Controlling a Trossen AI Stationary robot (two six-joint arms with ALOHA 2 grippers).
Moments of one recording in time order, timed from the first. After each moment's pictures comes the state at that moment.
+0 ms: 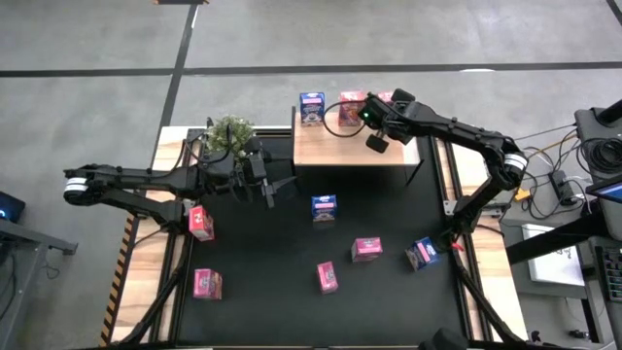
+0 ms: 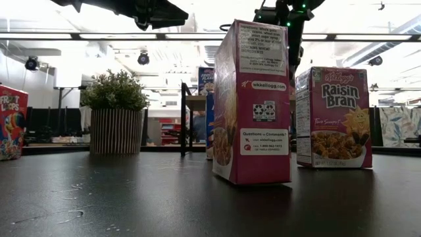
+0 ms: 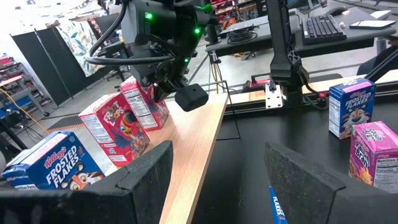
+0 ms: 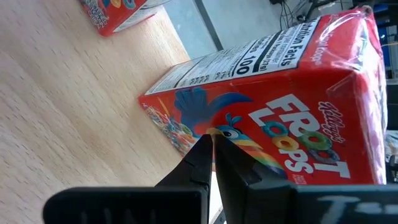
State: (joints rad) left arm 0.09 1.09 0.77 0.21 -0.23 0.26; right arm -0.56 1.59 1.44 -0.96 0.65 -0.22
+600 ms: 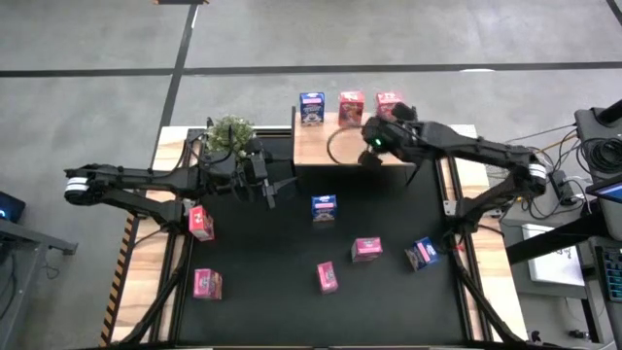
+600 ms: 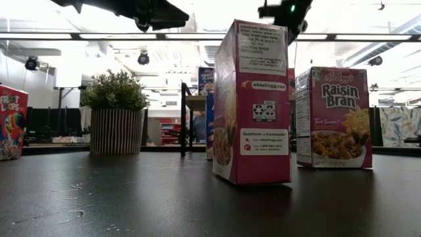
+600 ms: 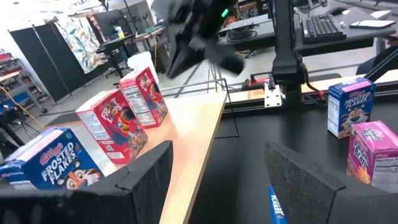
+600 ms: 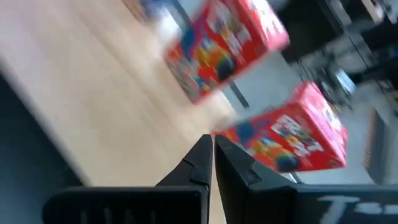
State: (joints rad) left arm 0.09 1.10 0.77 0.21 -0.22 0.25; right arm -0.27 1.42 1.44 -0.95 0.65 0.01
